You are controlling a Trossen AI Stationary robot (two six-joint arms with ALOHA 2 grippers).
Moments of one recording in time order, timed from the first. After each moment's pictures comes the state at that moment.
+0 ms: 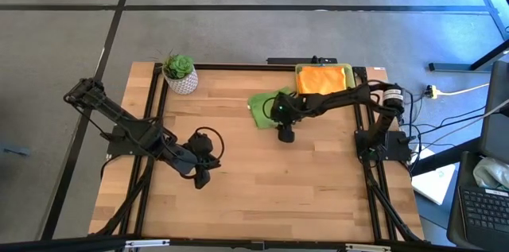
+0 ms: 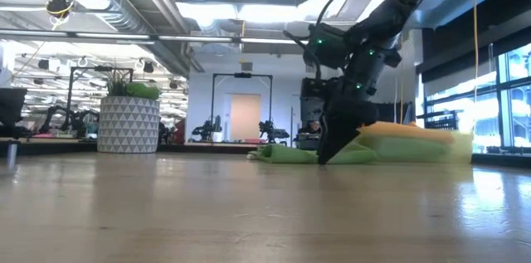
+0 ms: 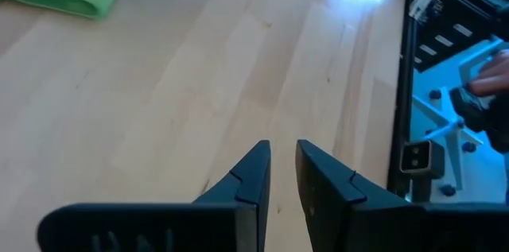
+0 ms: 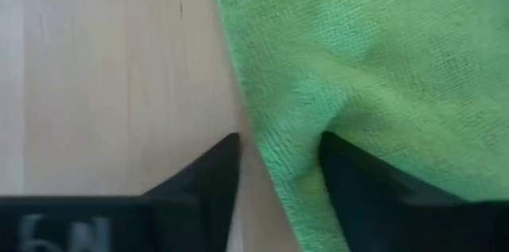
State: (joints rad) left arm -0.53 1.20 0.97 -0.57 -0.39 -0.89; right arm -0.26 1.86 0.92 -0.23 -0.08 -0.17
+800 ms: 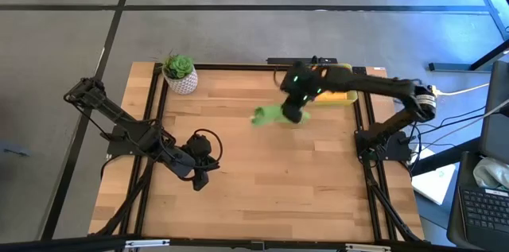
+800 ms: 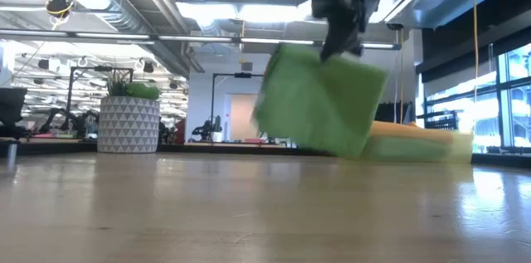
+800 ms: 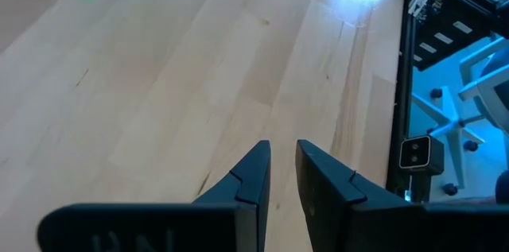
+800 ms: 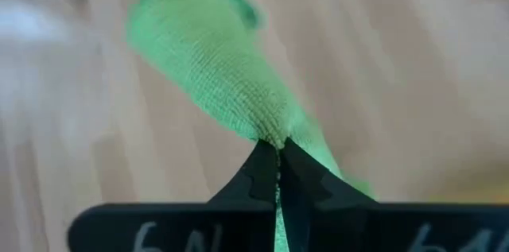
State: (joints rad) left arm -0.56 1.20 0.97 -0.58 -0.41 -0.90; right arm -0.32 1.53 1.28 -0.77 -0.21 0.15
